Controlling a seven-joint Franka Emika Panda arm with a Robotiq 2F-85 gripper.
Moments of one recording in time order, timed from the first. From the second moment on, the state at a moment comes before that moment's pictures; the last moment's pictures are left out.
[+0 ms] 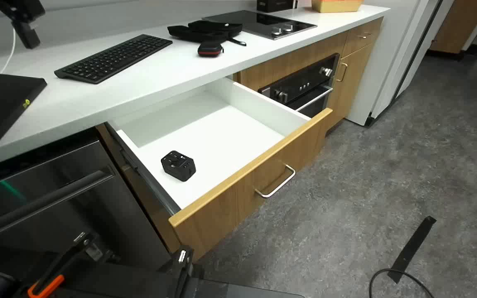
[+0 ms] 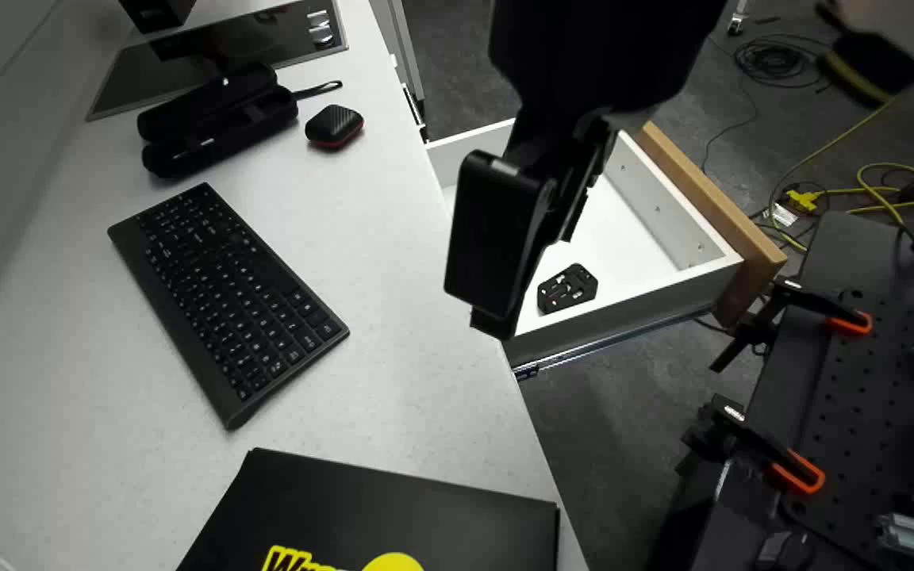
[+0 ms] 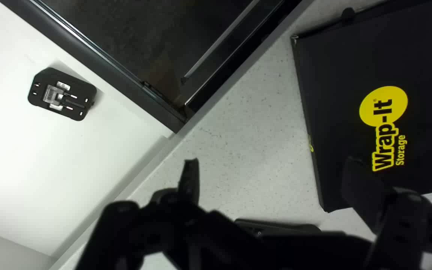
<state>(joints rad) 0.24 -0.45 0.14 -2.61 0.32 2.32 0.06</state>
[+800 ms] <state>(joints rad) 0.15 -0.47 0.07 -2.66 0.24 2.32 0.05</state>
